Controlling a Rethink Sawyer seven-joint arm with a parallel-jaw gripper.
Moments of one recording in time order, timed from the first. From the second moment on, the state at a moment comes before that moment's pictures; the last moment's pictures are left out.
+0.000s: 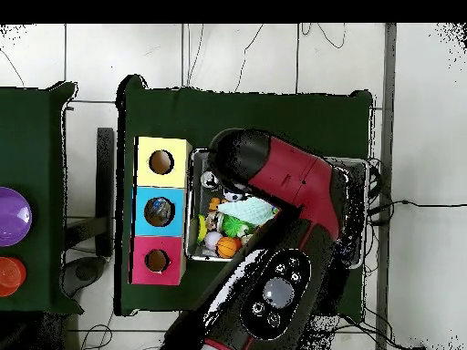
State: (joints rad) arm 0.09 -0.41 -0.67 1.26 0.39 0.92 2.20
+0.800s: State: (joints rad) arm 0.17 -0.40 -0.67 1.20 0.39 1.07 2.36
